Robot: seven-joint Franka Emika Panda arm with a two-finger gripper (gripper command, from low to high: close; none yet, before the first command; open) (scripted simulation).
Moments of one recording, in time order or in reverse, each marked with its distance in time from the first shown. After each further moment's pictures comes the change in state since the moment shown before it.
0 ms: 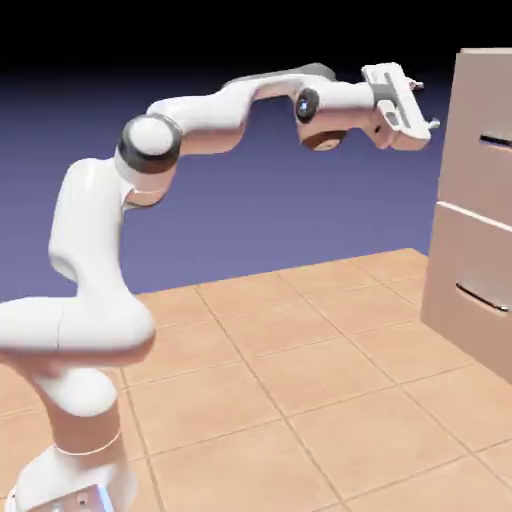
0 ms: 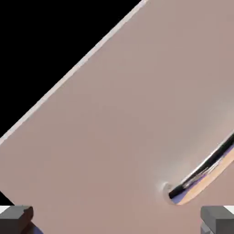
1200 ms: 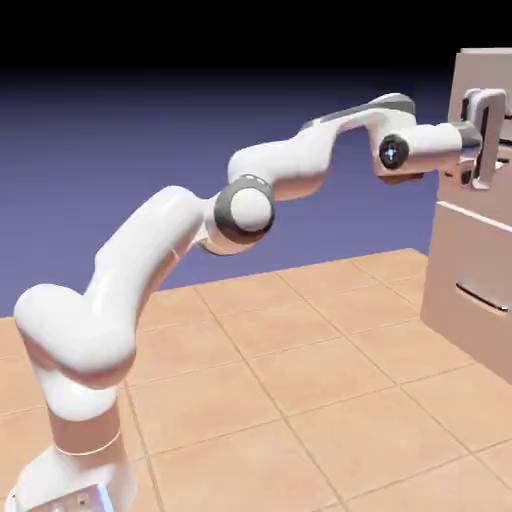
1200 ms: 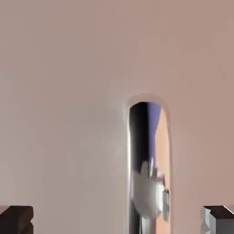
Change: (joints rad) arm -0.656 -0.241 0.492 0.593 -0.237 0.002 0.769
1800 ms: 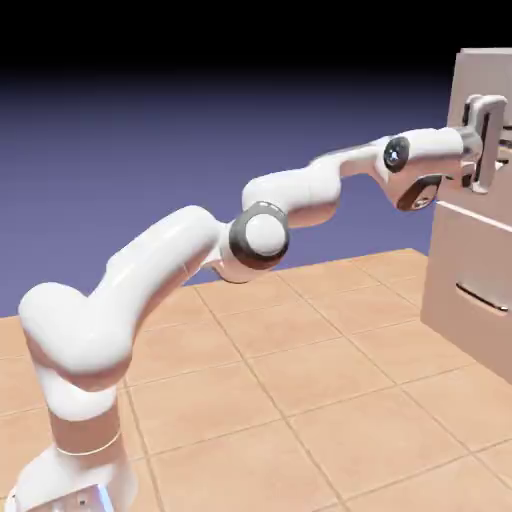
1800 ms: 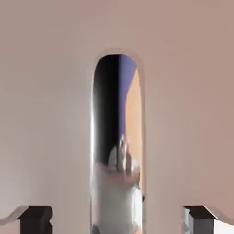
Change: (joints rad) arm -0.056 -0.099 0.019 0.086 -0.461 -0.001 0.482
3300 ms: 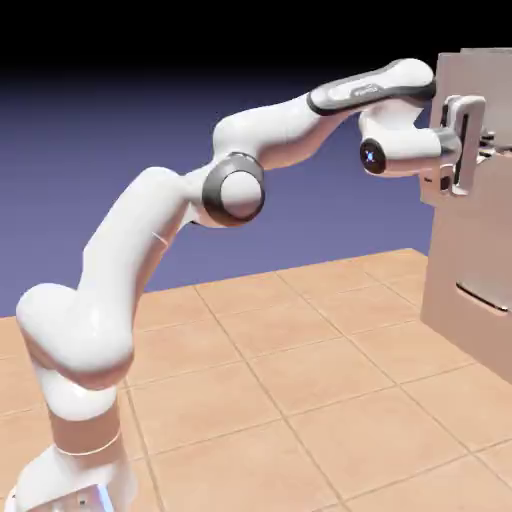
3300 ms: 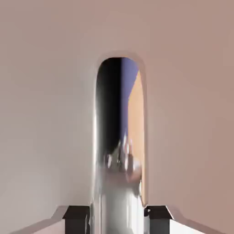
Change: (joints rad) arm 0.101 0.353 0.104 -0.271 1.481 0.049 -1.684
